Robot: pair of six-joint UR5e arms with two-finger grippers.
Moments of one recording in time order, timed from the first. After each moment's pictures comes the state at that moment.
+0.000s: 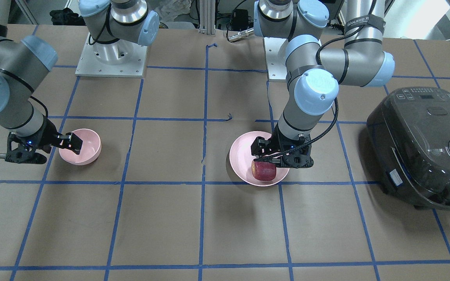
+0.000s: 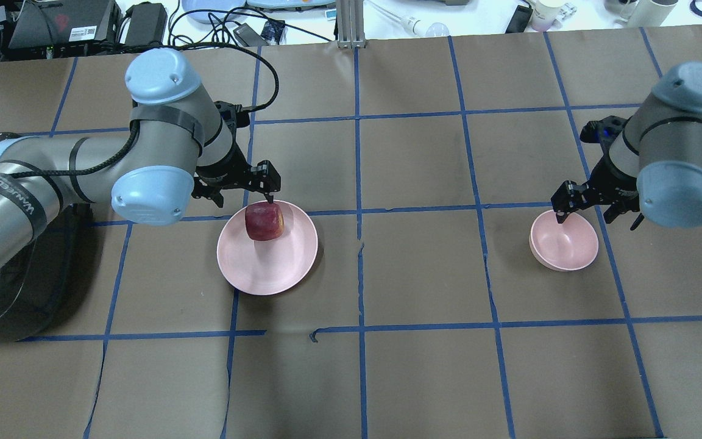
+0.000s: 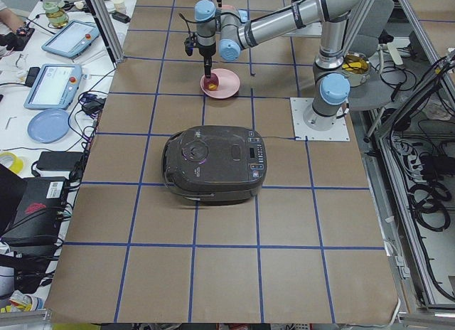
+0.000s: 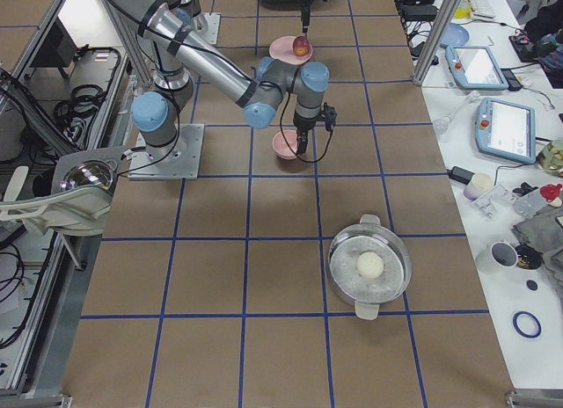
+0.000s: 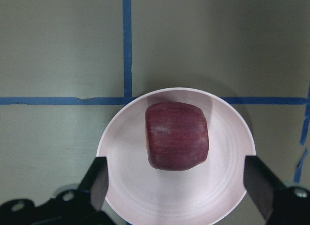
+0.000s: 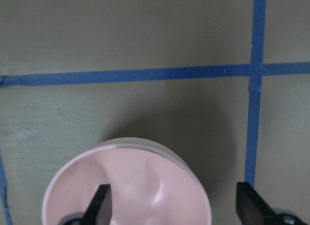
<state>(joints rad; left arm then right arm) -1.63 -1.82 -1.89 -1.03 1.52 -0.08 1.21 -1.37 2.05 -2.16 -1.58 -0.32</state>
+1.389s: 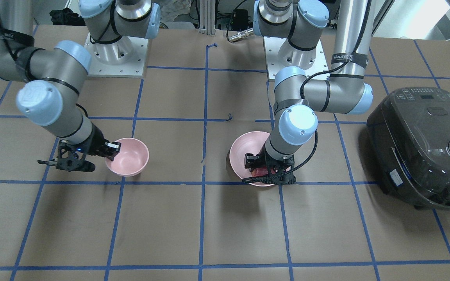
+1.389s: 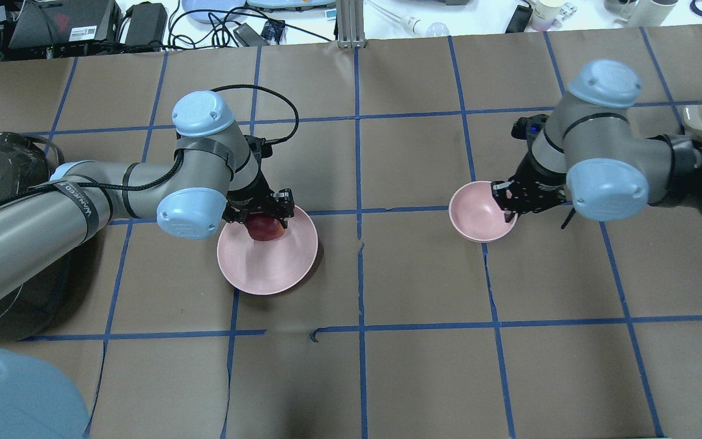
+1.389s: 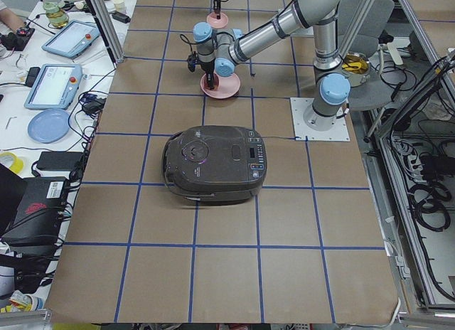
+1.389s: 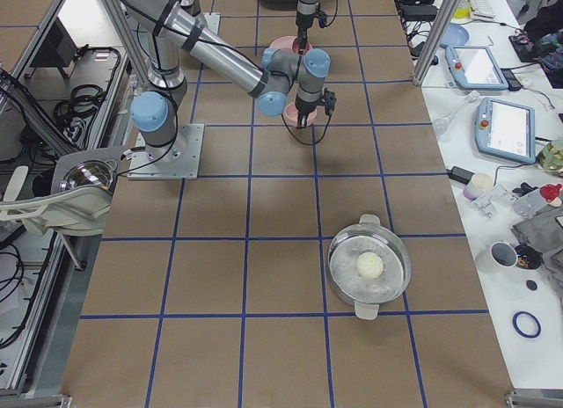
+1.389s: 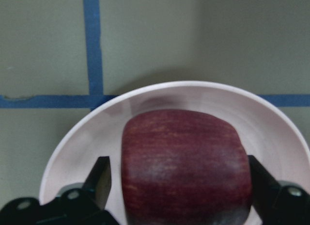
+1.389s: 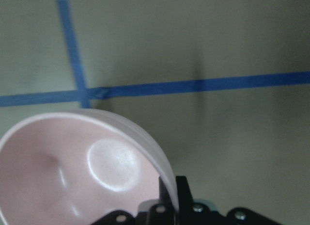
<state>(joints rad) -1.65 -1.96 -1.90 -0.94 1.49 -0.10 1.48 -1.33 1.96 -2.09 -1.46 0.01</state>
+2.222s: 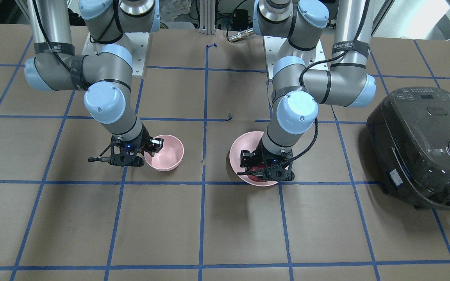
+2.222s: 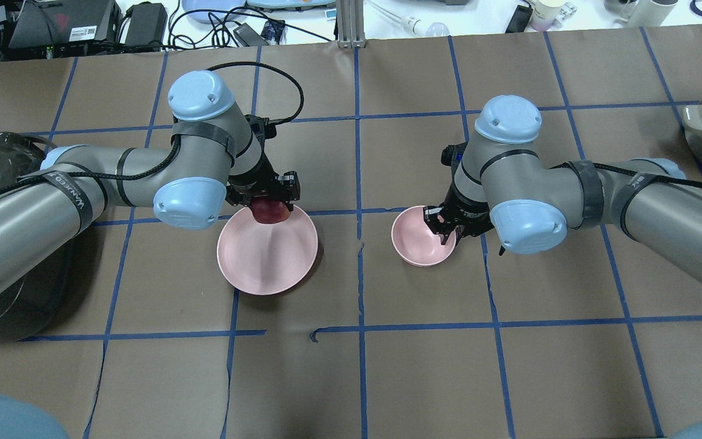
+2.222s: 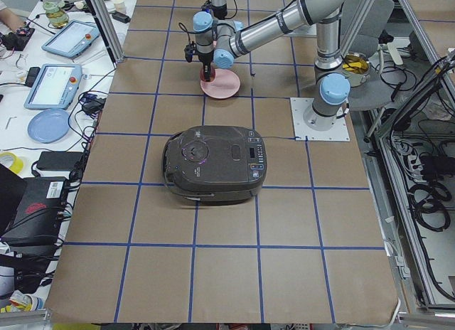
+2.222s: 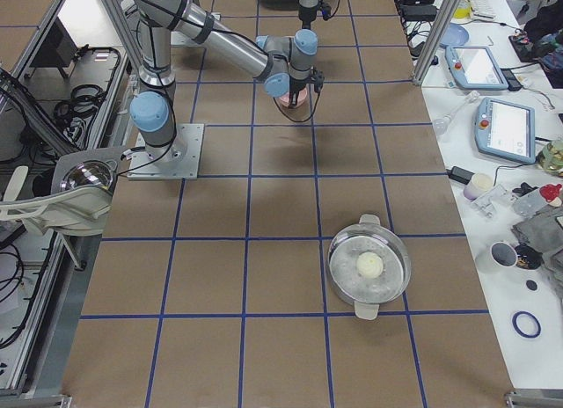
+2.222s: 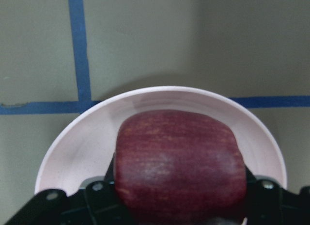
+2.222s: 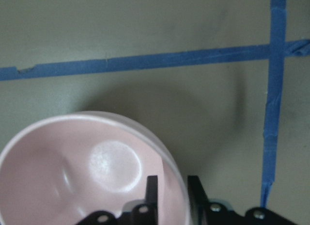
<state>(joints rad) -1.68 -1.92 -1.85 -0.95 1.47 -0.13 1.65 -1.29 2.00 -2.20 -1.47 0.15</state>
